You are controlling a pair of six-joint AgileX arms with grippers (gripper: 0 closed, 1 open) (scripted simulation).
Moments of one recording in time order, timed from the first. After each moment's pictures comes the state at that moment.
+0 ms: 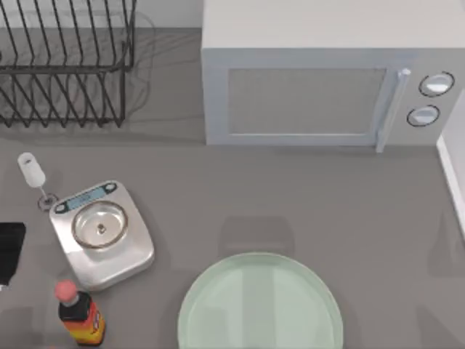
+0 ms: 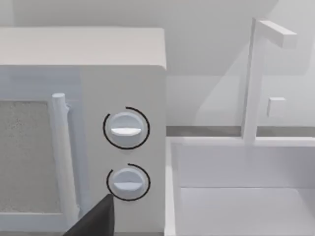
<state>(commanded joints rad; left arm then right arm) 0.11 1.40 0.86 -1.03 0.00 0.11 0.00 0.00 0.00 0.00 0.00 0.00</state>
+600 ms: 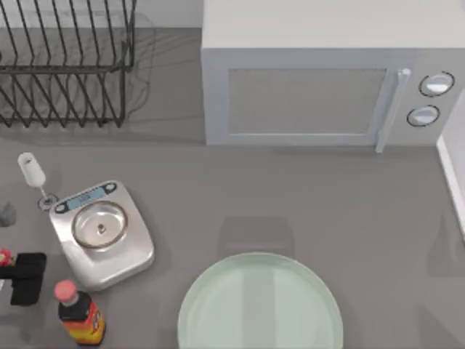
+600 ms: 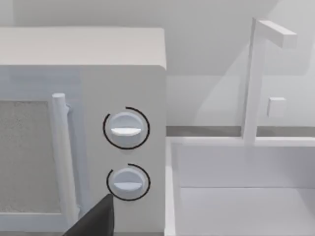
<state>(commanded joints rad) 0.11 1.60 0.64 -0.60 0.00 0.11 0.00 0.00 0.00 0.00 0.00 0.00</state>
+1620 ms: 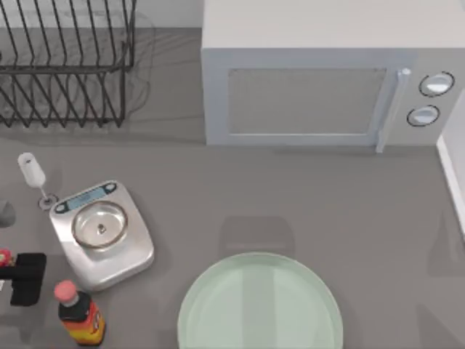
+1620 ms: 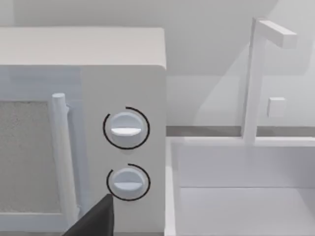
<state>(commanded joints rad) 0.11 1.62 0.62 -0.57 0.00 0.11 0.00 0.00 0.00 0.00 0.00 0.00</state>
